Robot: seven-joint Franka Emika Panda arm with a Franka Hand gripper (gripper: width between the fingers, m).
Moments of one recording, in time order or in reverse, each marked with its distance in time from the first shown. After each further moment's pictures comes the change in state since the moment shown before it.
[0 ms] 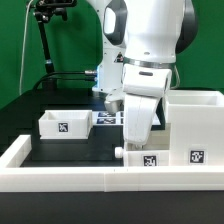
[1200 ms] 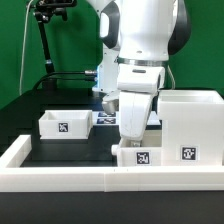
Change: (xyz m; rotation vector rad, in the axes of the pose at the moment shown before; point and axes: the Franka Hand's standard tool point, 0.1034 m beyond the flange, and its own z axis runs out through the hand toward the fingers) arm -0.004 -0.010 0.002 -0.045 0.051 0.021
